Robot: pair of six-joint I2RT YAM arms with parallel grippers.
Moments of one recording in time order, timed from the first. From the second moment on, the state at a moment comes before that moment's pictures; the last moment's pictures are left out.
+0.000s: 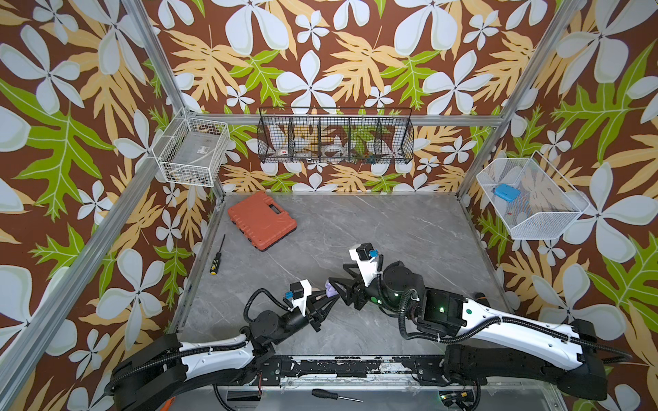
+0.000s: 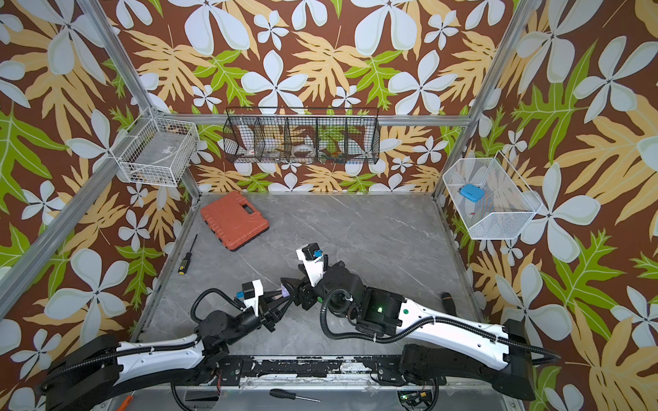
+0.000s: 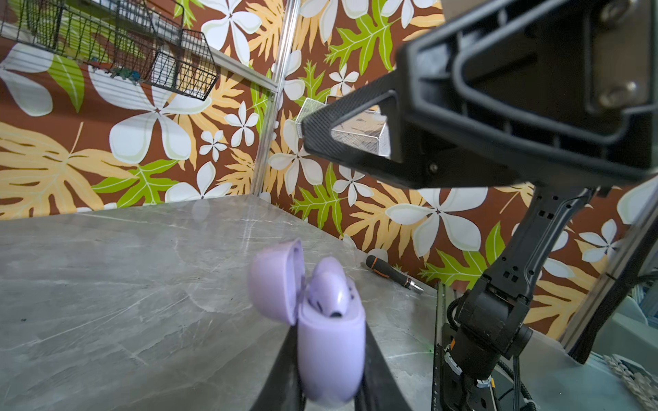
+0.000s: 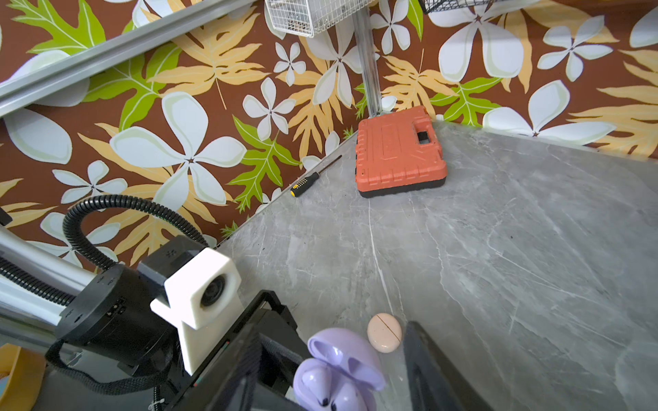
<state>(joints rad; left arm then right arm) -1.00 0.96 0.02 1.16 0.03 -0.30 1.16 1.08 0.94 -0.13 0.20 0.38</state>
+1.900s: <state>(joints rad) -1.03 0.92 0.02 1.20 0.20 -0.19 1.16 1.00 0.91 -0.28 0.01 0.26</state>
